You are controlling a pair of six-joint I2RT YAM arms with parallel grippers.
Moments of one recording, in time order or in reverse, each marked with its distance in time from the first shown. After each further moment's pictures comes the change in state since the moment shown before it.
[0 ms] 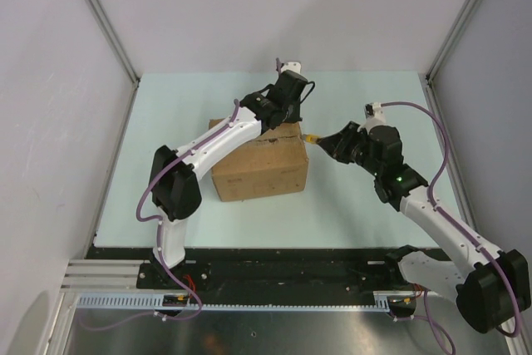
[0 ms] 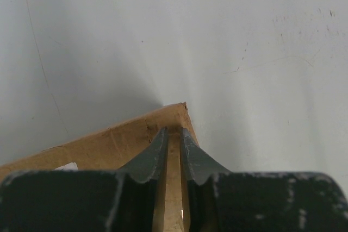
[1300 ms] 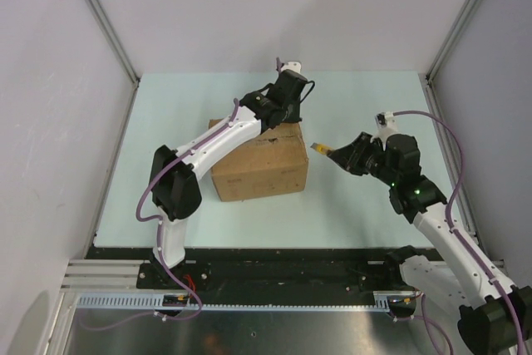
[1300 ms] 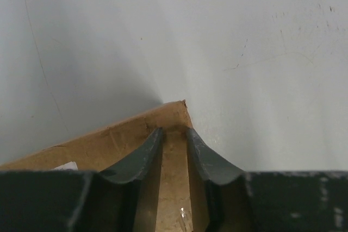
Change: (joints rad) left arm -0.002 -0.001 0.008 -0.011 0.009 0.001; right arm -0.071 -0.167 -0.018 -0.206 -0.134 -0.048
